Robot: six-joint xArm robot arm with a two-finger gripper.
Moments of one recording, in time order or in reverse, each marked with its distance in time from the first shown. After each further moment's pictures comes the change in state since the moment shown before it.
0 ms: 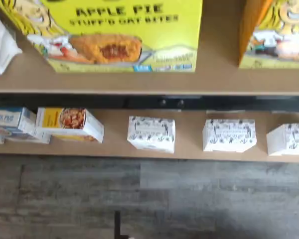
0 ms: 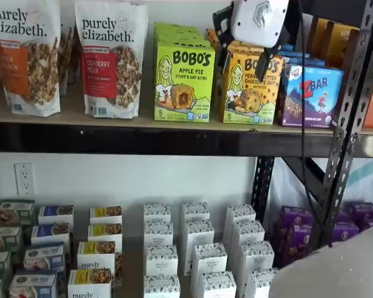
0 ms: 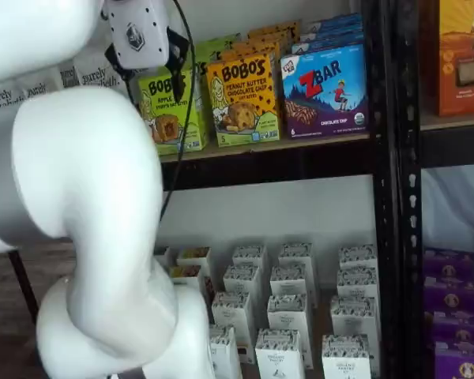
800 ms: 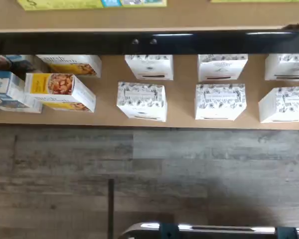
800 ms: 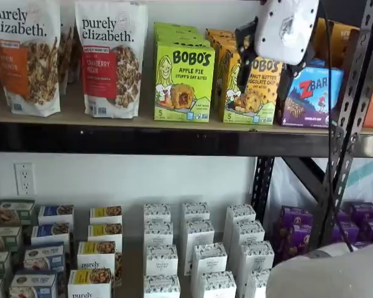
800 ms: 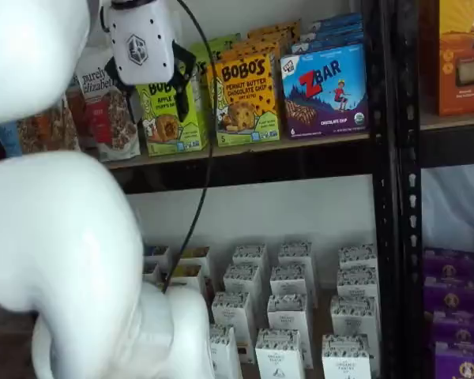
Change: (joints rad) arm -0.092 -0.162 0.103 0.049 0.118 -0.076
